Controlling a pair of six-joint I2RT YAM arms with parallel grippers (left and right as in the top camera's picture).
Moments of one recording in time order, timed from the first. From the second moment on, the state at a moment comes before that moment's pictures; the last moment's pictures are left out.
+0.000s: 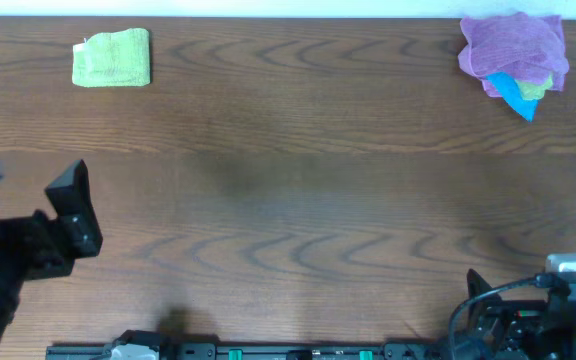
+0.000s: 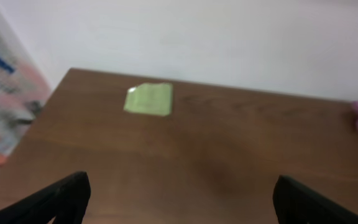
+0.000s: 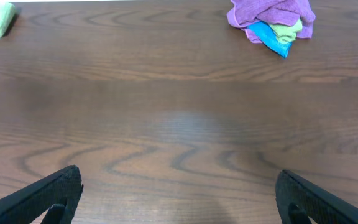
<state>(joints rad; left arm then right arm) -0.14 1.17 2.32 -1.65 -0.20 -0.14 0.39 0.43 1.22 -1.41 0.27 0.28</state>
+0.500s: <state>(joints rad) 0.07 0.62 1.38 -1.18 -0.08 -0.02 0.39 0.43 1.22 -1.41 0.27 0.28</state>
